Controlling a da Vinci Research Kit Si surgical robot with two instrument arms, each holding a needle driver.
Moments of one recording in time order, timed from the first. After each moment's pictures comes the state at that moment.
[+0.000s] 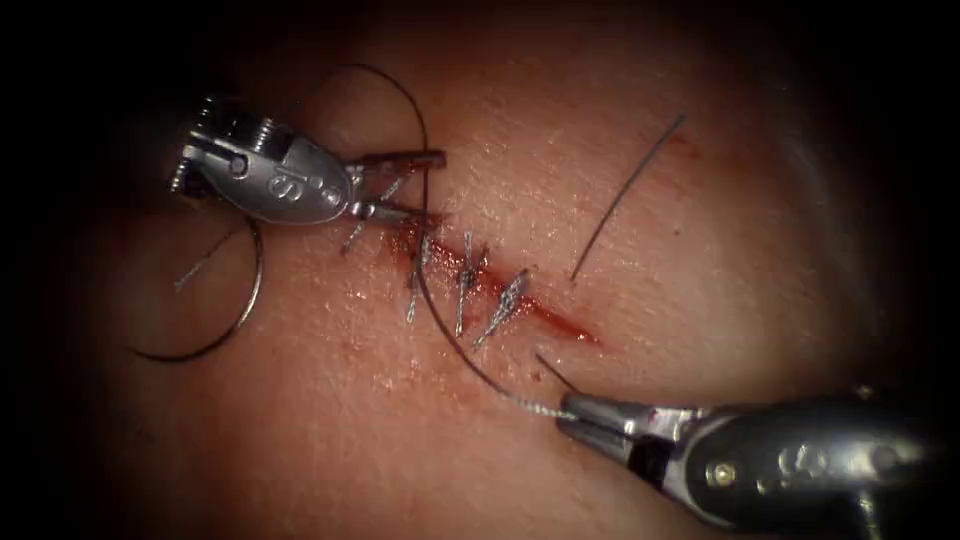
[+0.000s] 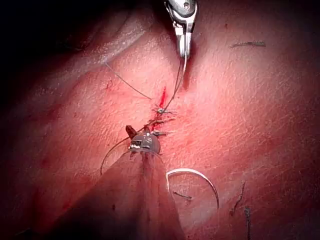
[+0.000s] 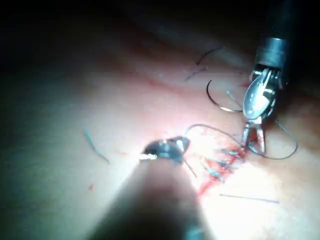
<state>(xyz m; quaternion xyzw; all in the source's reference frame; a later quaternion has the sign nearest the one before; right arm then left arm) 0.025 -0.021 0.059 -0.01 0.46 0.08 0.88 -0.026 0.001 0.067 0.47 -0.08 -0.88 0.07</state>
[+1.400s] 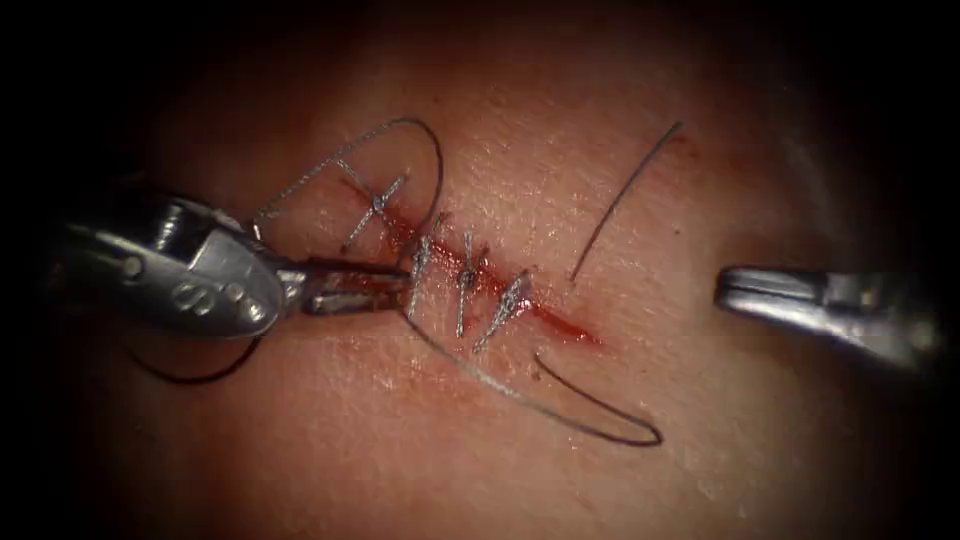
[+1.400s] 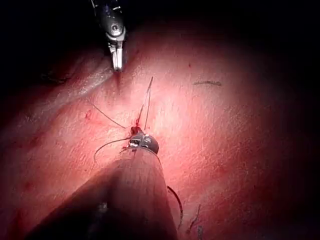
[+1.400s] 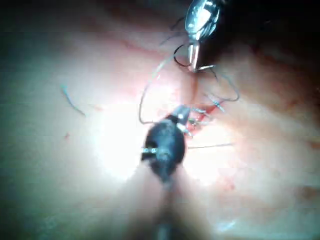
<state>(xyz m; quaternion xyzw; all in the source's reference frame) 0.020 -0.012 0.059 0.01 0.57 0.12 0.82 -0.026 -0.005 0.055 0.46 -0.10 -0.88 0.08</state>
